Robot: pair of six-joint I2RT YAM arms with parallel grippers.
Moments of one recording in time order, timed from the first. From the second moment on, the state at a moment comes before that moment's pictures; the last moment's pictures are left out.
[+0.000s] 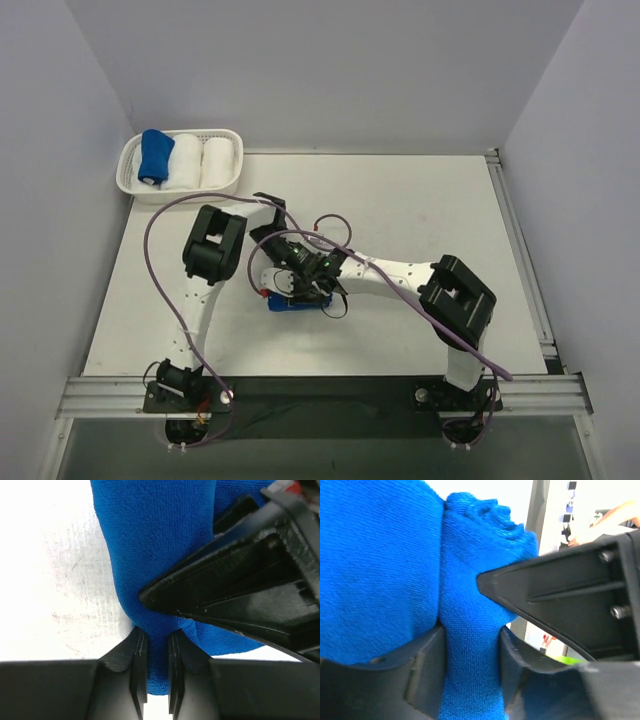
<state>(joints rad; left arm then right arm) -0.41 2.47 1.79 -1.55 0.99 0.97 1.00 1.86 1.24 -0.52 -0.03 -0.64</state>
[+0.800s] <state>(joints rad) 0.25 1.77 1.37 -1.29 1.08 1.06 0.73 2.04 1.44 -0.78 -0.67 -0.56</state>
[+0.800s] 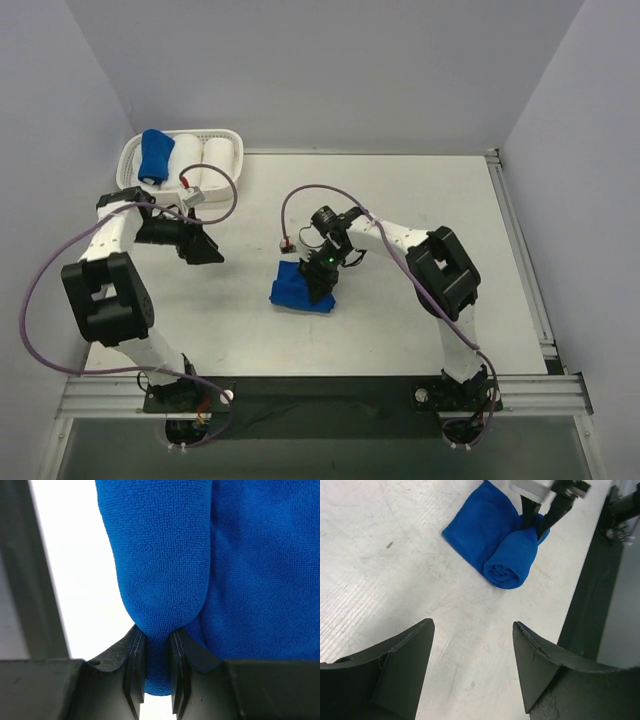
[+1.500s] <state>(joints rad) -0.73 1.08 0.61 -0.40 0.49 0.98 0.64 2.34 1.56 -1.12 -1.17 -0.50</state>
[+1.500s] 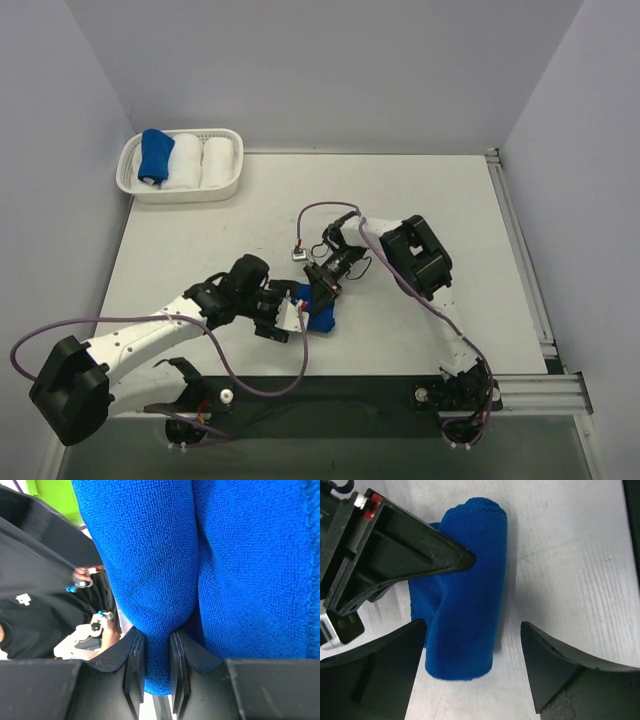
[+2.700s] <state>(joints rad) -0.49 2.02 1.35 -1.06 0.85 0.90 0.44 1.50 1.22 -0.83 -0.59 -0.32</state>
